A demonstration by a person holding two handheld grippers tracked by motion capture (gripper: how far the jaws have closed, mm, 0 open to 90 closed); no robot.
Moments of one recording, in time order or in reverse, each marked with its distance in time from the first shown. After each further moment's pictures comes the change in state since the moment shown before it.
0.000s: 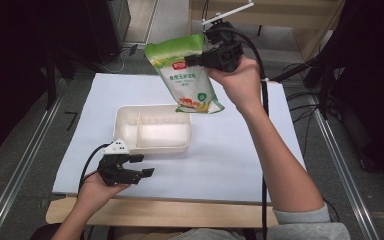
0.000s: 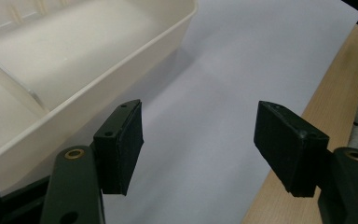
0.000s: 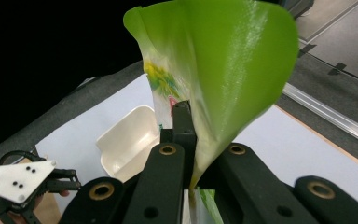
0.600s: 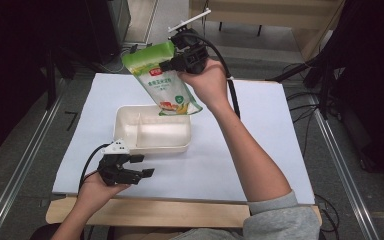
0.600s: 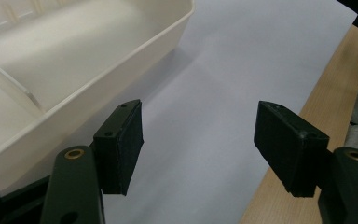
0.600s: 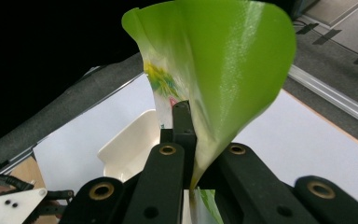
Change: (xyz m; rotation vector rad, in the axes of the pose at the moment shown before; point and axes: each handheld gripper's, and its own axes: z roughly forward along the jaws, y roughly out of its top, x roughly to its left) left arm -0.001 0.000 0.000 0.003 -0.008 -0.005; right arm 0.014 0.010 0.072 0.068 0.035 0.002
